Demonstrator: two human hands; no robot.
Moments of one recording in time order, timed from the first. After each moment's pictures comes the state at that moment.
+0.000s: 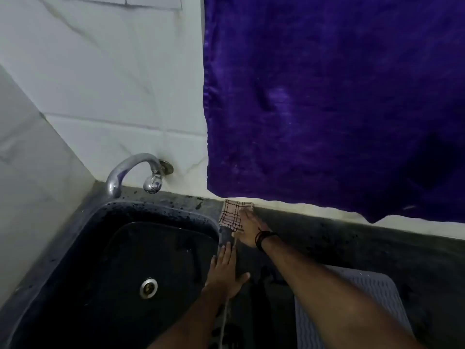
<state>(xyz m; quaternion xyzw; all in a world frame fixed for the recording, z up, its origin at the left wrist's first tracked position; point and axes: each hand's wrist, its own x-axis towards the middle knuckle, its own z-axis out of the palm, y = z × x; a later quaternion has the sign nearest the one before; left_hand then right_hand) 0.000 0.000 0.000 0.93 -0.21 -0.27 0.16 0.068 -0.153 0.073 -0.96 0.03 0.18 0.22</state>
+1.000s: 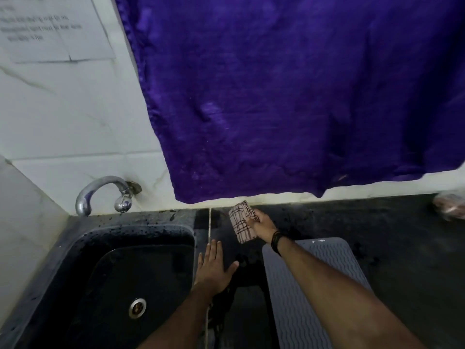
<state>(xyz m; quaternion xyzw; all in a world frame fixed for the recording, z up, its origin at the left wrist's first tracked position) -0.038 -0.028 0.052 0.94 -0.23 -0.22 0.12 -0.036 -0.233 0.117 -0.78 0.24 0.02 0.58</state>
